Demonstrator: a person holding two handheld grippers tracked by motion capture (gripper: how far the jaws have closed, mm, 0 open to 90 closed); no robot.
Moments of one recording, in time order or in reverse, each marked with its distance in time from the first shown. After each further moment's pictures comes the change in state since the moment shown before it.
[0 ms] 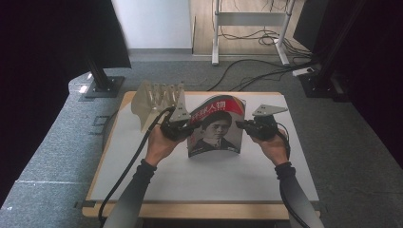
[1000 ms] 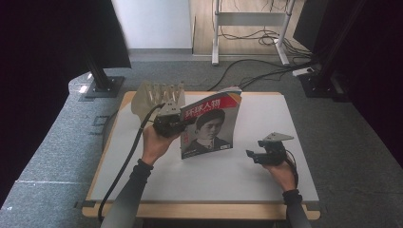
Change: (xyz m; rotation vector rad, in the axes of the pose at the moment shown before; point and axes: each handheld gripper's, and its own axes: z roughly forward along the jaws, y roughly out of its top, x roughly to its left) left arm 0.019 -0.008 -0.015 -0.049 -0.050 -0.096; right arm -0.011 -0.117 0.002 0.144 -0.140 0.139
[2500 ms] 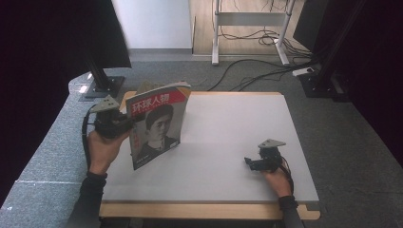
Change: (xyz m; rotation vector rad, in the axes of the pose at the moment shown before) left arm 0.041 -0.024 -0.143 -0.037 0.195 -0.223; right arm 0.004 -0.025 0.023 0.097 -0.073 0.001
